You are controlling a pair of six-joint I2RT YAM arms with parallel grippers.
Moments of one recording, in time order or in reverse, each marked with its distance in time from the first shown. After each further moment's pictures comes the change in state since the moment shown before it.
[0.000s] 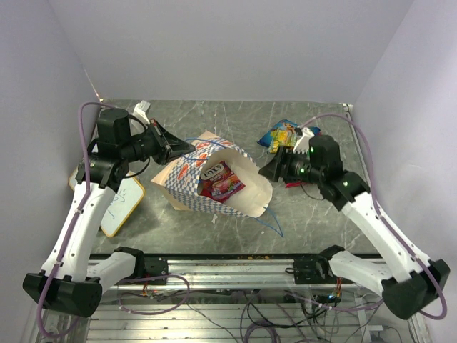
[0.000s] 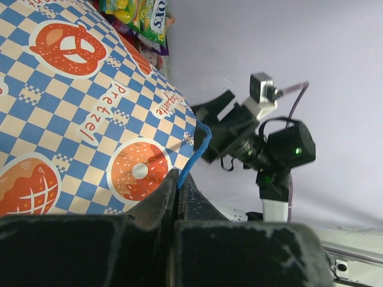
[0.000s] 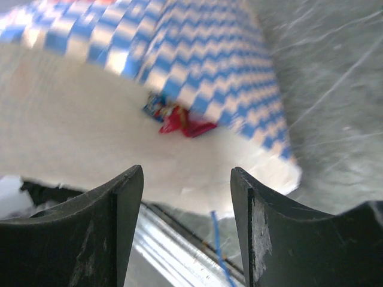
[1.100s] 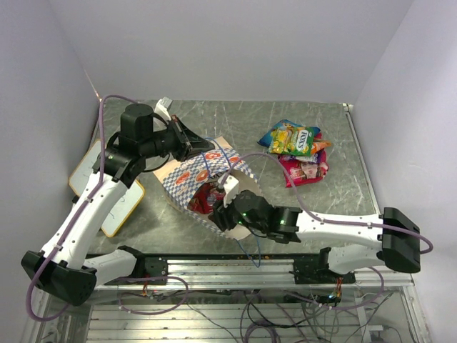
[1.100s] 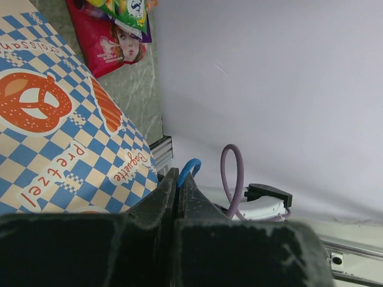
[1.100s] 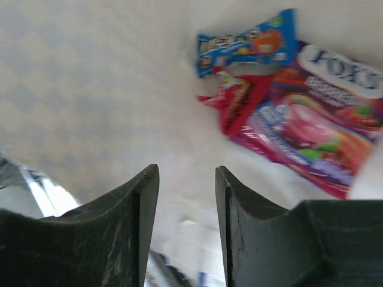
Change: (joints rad) left arm -0.210 0.086 0.046 0.089 -0.122 -0.091; right arm 0.806 0.263 -0.208 0.548 0.483 -0.186
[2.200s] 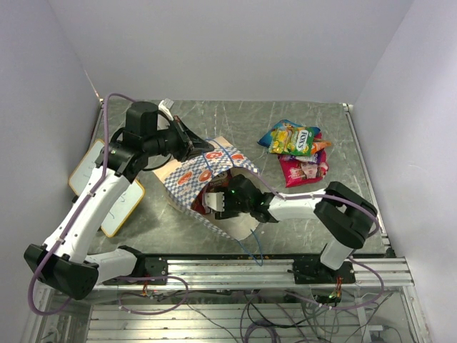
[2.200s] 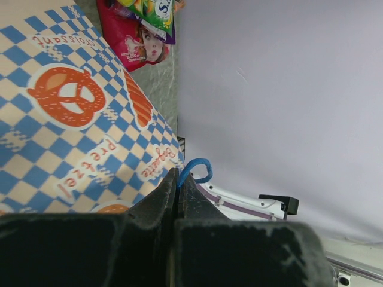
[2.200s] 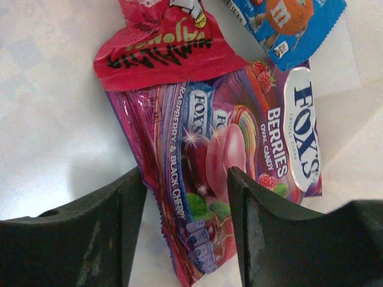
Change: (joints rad) left arm -0.011 0.044 0.049 -0.103 -0.062 0.025; right arm -0.296 0.388 -0.038 0.215 -0.328 -1.102
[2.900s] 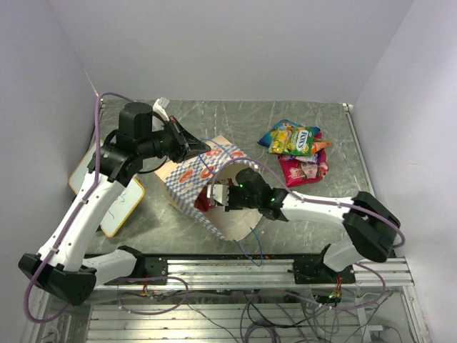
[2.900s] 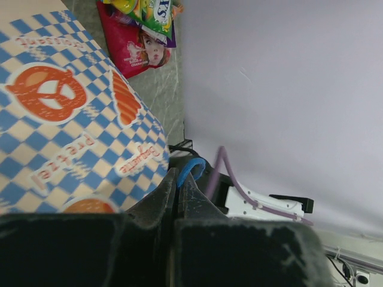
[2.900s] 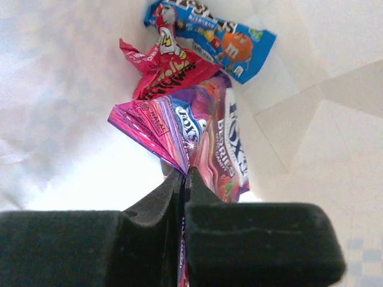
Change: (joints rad) left arm 0.000 -0.041 0.028 -0.051 -0.021 0.054; right arm -0.011 -0.197 0.020 -0.137 -0.071 0.099
